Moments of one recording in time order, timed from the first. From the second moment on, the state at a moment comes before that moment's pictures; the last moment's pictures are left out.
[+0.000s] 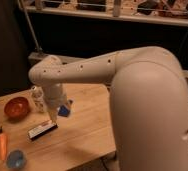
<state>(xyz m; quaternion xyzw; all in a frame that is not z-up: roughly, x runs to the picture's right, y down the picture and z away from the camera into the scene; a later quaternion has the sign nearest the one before) -0.144 0.130 0.682 -0.37 0.14 0.34 0.85</state>
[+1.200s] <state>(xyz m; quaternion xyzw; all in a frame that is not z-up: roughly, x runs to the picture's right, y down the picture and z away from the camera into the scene) 0.173 0.034 0.730 -0.14 0.28 0.67 0.67</state>
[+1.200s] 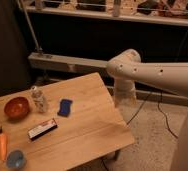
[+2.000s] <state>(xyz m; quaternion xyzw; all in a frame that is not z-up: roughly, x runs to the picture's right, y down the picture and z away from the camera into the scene) -0.055 -0.115 0.805 -0.11 0.17 0.60 0.78</state>
